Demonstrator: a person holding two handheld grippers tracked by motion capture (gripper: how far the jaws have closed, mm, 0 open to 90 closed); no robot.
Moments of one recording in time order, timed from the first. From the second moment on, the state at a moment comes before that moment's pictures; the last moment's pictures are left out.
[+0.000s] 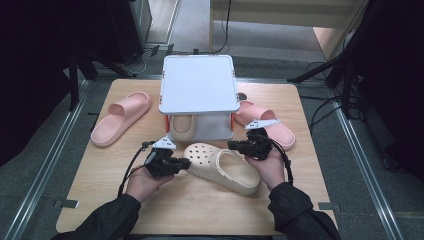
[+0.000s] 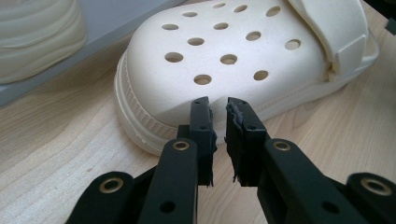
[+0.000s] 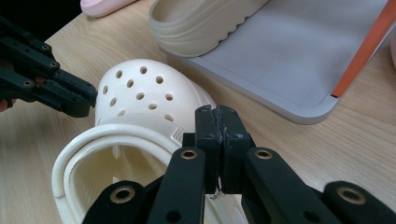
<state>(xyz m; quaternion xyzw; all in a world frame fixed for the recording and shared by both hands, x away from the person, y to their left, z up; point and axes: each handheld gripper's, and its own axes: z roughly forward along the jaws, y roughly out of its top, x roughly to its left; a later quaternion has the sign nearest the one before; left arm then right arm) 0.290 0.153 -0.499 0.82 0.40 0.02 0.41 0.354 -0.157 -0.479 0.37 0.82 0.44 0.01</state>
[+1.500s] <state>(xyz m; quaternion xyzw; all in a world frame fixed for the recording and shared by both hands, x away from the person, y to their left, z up) 0.340 0.117 -0.499 0.82 0.39 0.01 0.42 0.283 -0.159 -0.486 0.42 0.81 0.41 0.04</state>
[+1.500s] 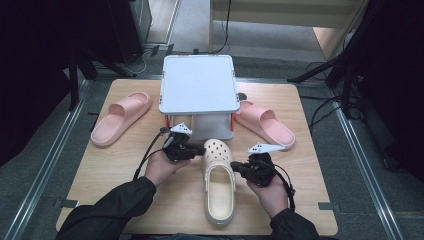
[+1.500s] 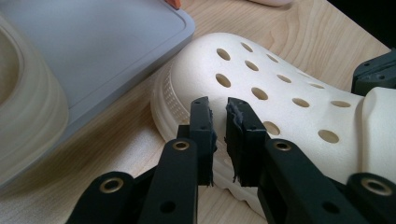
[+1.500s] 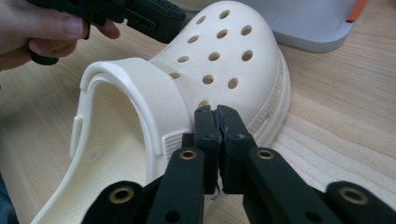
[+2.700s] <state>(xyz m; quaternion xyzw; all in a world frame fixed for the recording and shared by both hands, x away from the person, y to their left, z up) 0.352 0.211 -0.399 0.79 0.41 0.04 0.46 0.253 -0.154 -0.491 0.45 0.79 0.42 0.03</state>
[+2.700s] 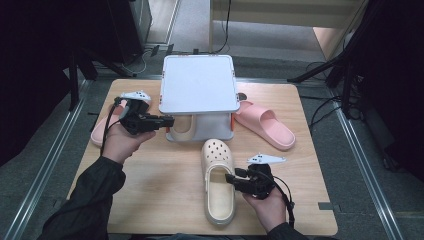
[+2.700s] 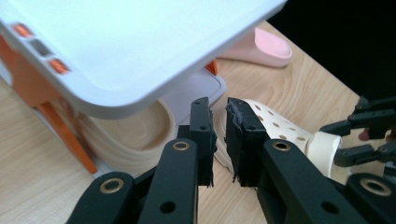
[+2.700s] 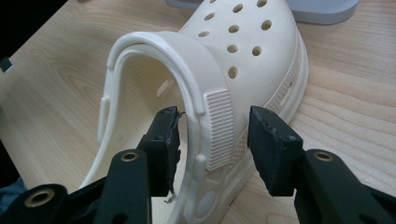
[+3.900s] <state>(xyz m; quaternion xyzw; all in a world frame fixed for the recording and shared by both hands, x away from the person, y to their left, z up) 0.398 0.222 -0.390 0.77 0.44 0.07 0.45 0.261 -0.145 -0.504 0.47 0.79 0.40 0.06</state>
